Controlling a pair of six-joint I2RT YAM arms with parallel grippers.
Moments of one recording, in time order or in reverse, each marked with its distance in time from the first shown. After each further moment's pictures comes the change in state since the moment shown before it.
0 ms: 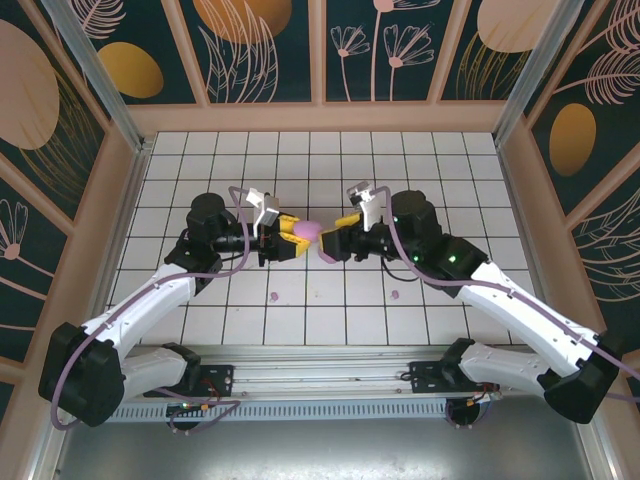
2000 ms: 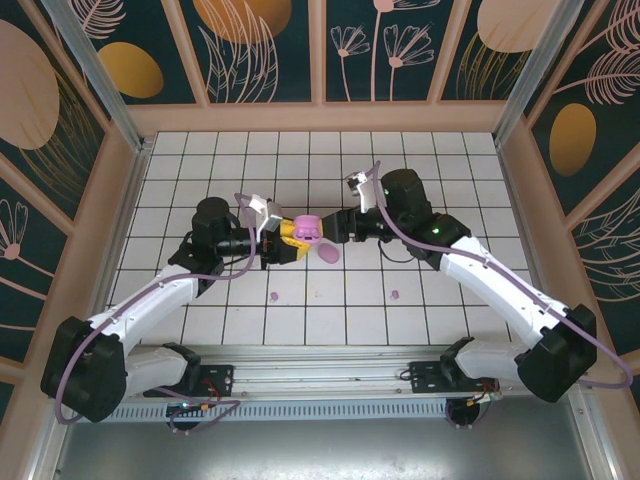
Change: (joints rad) left arm 0.002 0.024 -0.042 -0.010 -0.045 0.100; right arm -0.161 0.171 0.060 -0.004 -0.214 0.069
